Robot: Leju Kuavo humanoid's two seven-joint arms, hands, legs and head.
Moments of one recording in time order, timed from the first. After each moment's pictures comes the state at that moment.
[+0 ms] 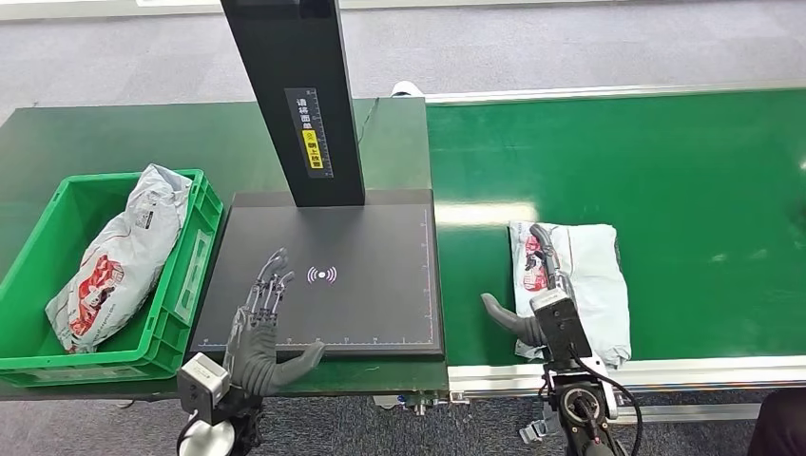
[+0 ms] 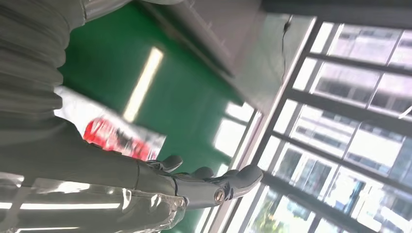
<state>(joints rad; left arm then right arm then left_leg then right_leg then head) -0.04 -0.12 -0.13 -1.33 -0.22 -0.18 -0.57 -0.08 0.07 0.07 -1.29 0.34 -0.02 -0.42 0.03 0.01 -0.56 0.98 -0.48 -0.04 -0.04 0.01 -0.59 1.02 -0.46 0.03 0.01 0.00</state>
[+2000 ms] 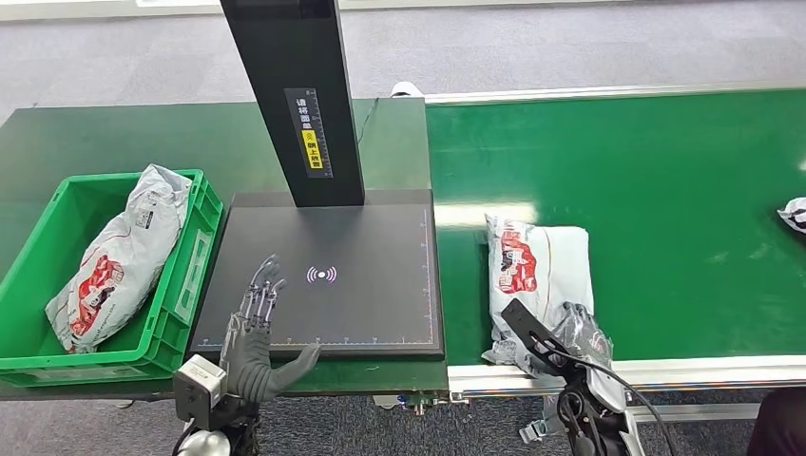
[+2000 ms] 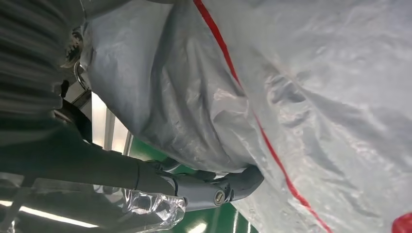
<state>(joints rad) 0.01 -0.14 -0.13 -1.40 -0.22 -0.13 -0.49 -0.16 0.05 -0.05 -1.00 1.12 0.10 0.30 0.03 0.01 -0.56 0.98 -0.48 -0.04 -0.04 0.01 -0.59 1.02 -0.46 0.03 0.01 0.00</state>
